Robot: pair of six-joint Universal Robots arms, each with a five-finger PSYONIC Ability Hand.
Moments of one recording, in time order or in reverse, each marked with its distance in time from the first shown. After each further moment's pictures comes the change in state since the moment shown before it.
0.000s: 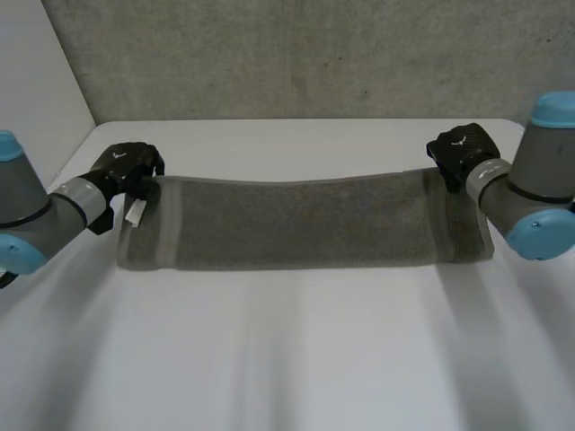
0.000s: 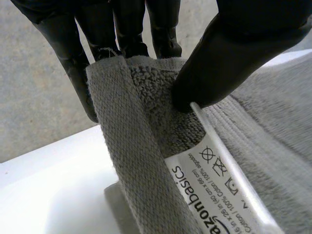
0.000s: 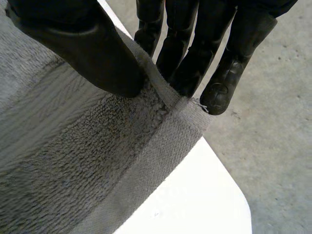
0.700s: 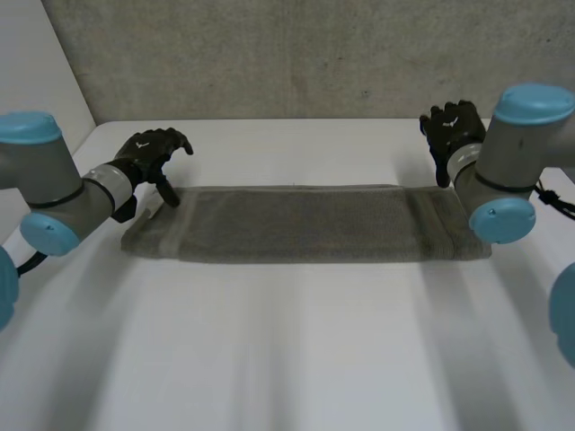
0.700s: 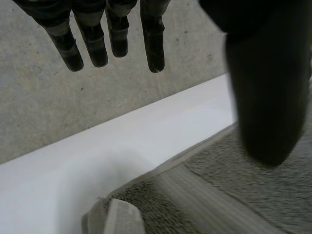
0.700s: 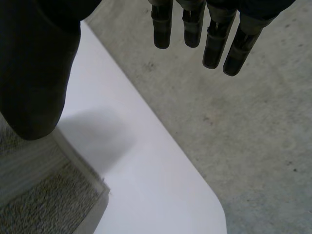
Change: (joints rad) left arm -0.101 -0.089 0.243 -0.179 -0.114 -0.003; right arm 0.070 0.134 -0.269 0.025 0.152 0.046; left_hand -1.039 -1.101 -1.091 -1.105 -1.098; right_hand -1.092 -1.082 -1.084 -1.081 -1.112
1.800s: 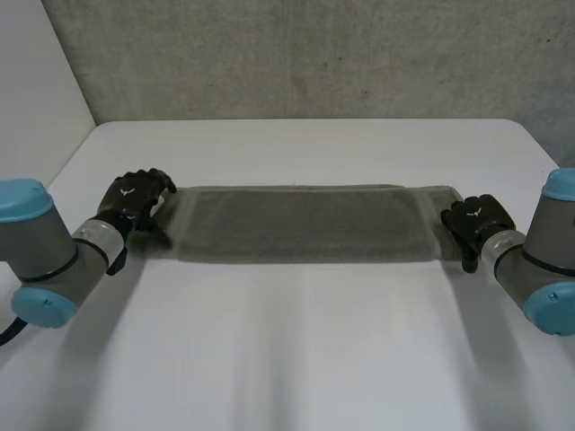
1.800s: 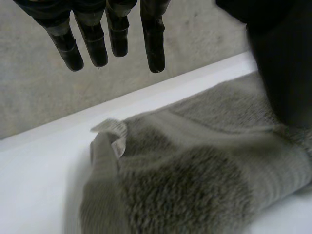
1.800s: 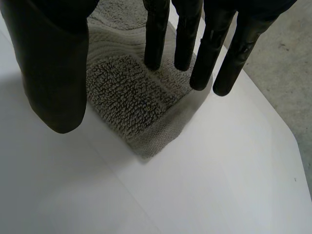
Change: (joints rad) left arm 0.024 0.237 -0.682 0.454 -0.106 0.003; right arm -0.146 -0.264 0.791 -0.228 -0.141 -0.055; left_hand -0.006 -0.007 -0.004 -0.002 -0.002; right_hand 0.277 0.266 0.270 0.258 0.290
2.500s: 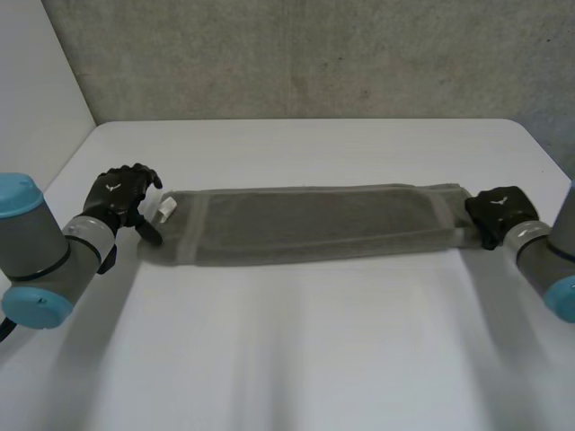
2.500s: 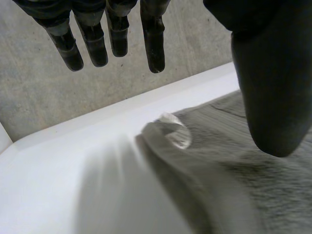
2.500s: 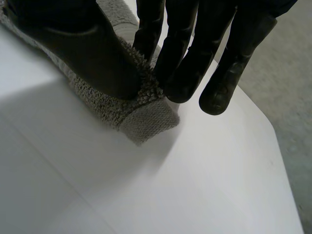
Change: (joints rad) left arm 0.000 0.085 -0.055 -0.016 -0.077 -0.009; right arm -0.093 0.023 -0.043 -0.036 -0.043 0.057; left_hand 0.000 0.000 0.000 0.000 0.000; right_hand 0.793 0.787 0.815 0.819 0.807
